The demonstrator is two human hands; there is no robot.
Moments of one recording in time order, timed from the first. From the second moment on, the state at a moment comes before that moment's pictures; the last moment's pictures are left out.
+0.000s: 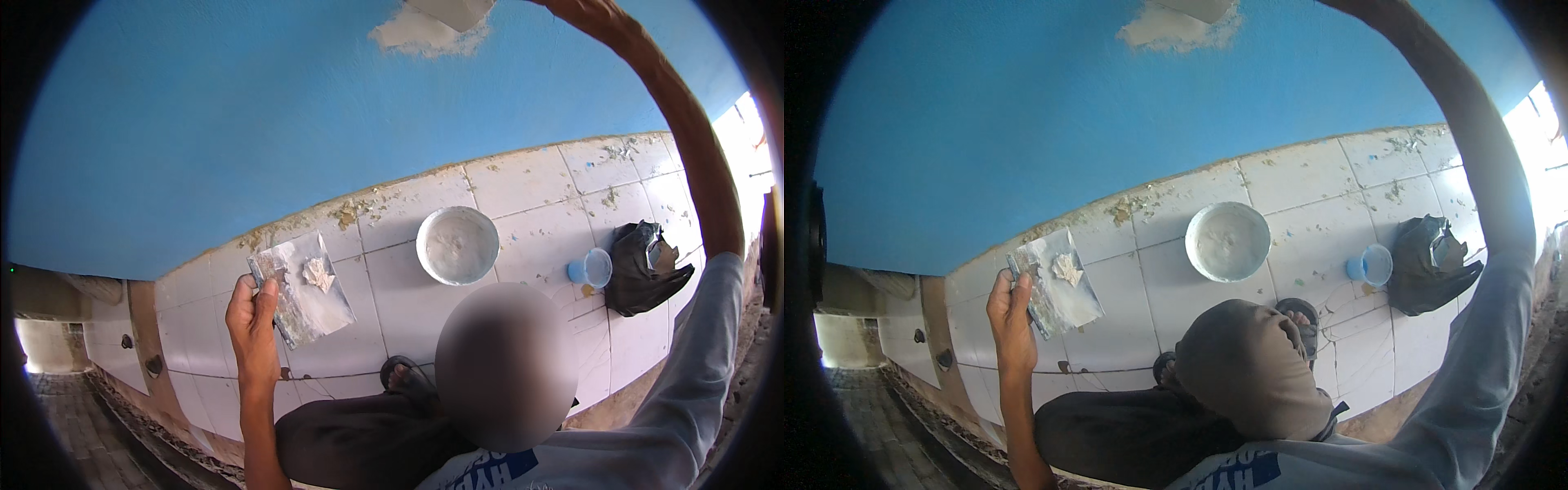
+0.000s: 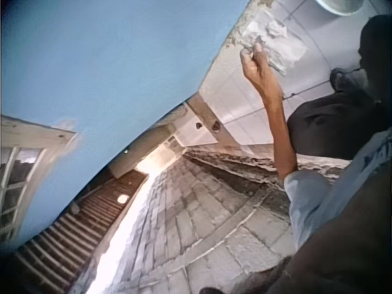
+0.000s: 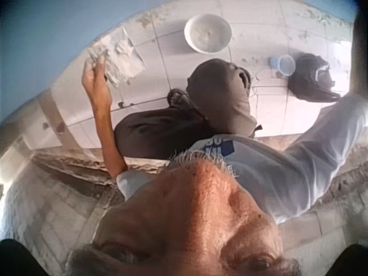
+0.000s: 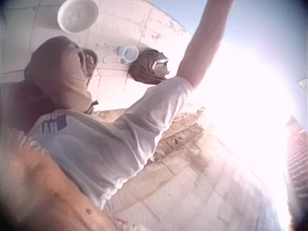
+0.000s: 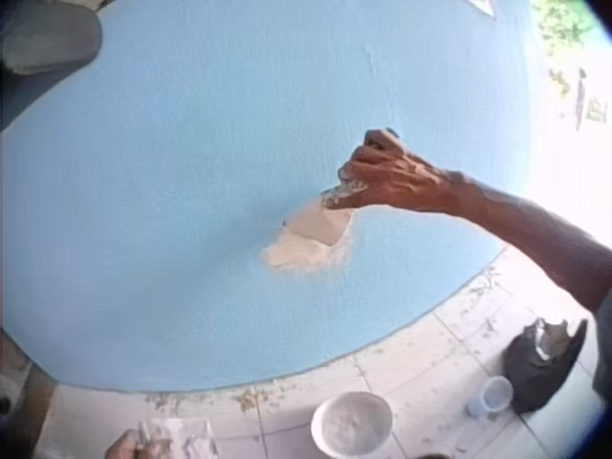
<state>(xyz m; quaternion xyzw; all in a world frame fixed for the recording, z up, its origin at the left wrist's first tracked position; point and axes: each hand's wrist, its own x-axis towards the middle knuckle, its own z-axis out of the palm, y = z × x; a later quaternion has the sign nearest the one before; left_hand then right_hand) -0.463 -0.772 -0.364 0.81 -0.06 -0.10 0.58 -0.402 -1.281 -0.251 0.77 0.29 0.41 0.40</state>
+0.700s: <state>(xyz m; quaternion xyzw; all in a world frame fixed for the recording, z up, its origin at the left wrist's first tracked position) -0.457 -0.767 -0.369 0.78 -0.07 -0.13 0.61 -0.427 -1.339 -0.211 0.77 0.19 0.34 0.51</state>
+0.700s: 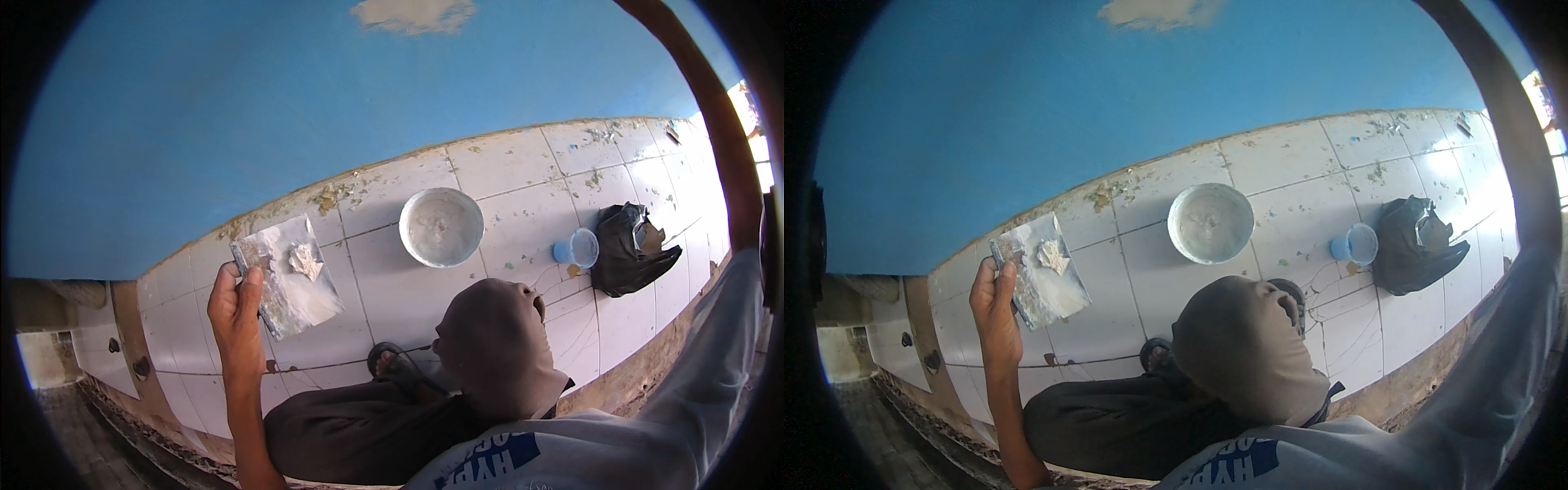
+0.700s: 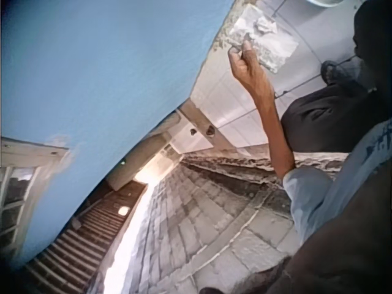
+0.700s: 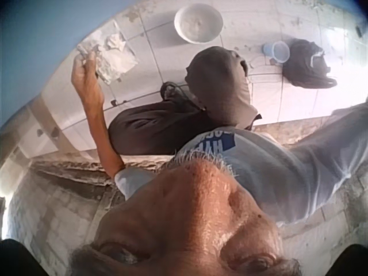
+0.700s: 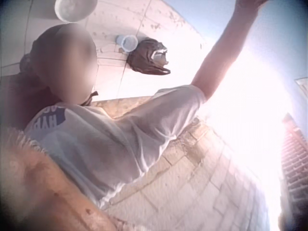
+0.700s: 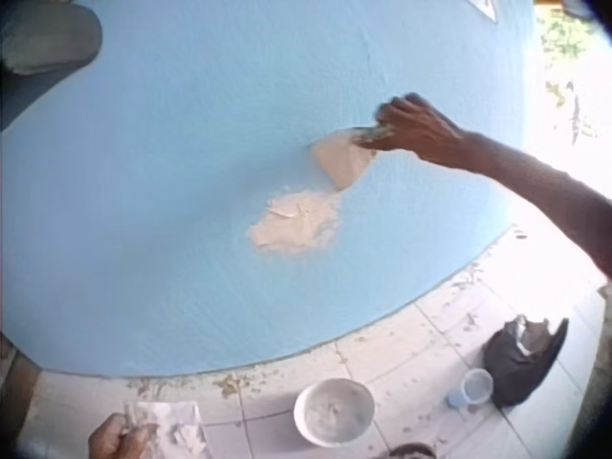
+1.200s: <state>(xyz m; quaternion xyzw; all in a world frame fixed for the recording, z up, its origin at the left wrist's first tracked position) -0.458 -0.762 -0.370 0.80 -0.06 -0.11 0.59 -0.390 -1.165 -0.377 0.84 -0.04 0.51 -0.19</state>
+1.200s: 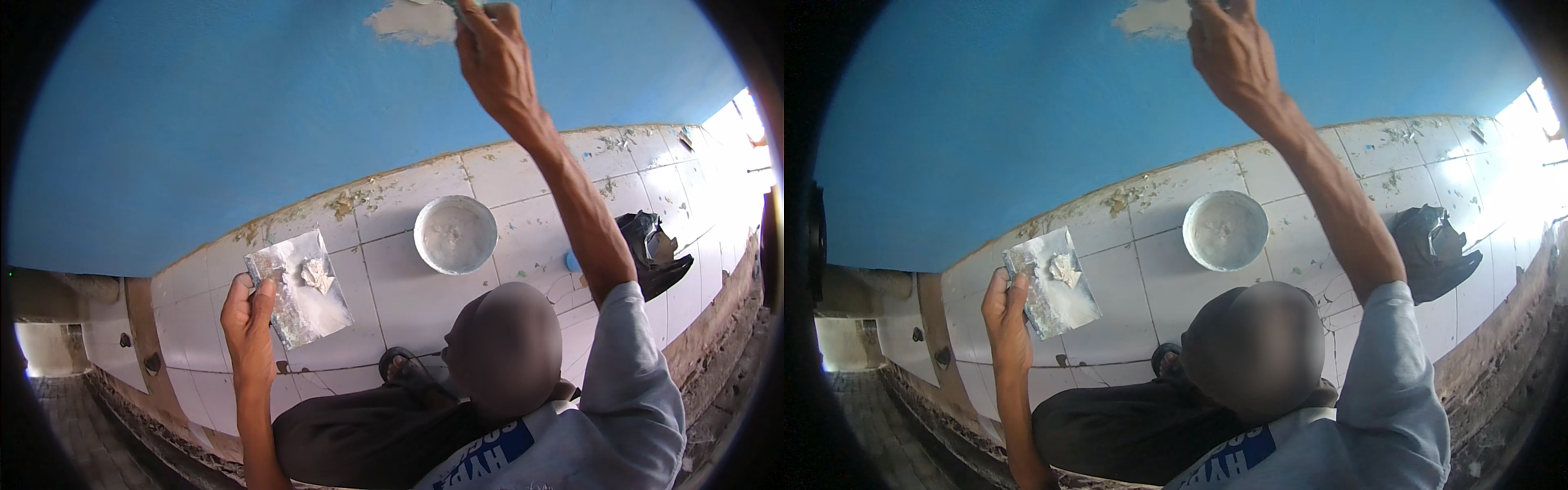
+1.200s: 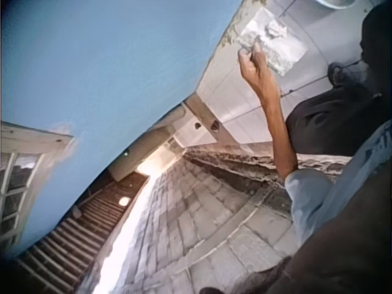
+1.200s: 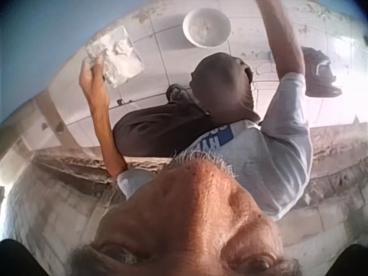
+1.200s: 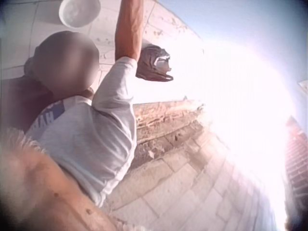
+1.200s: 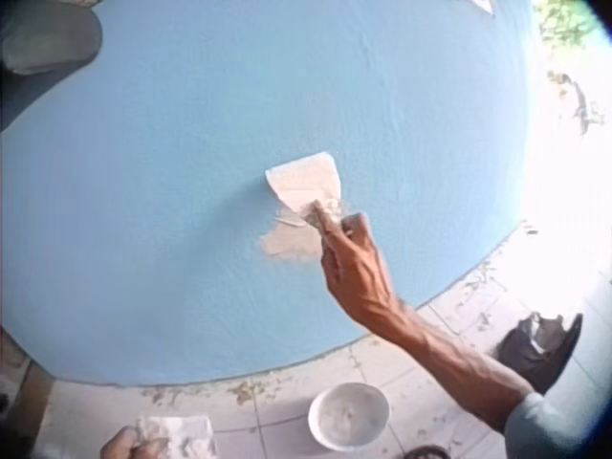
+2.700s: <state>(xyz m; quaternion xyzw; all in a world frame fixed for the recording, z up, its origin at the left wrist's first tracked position) -0.457 -0.755 -0.376 0.81 -0.03 -0.13 0.57 -0.377 -1.138 -0.418 0.72 -0.19 0.45 -0.48</state>
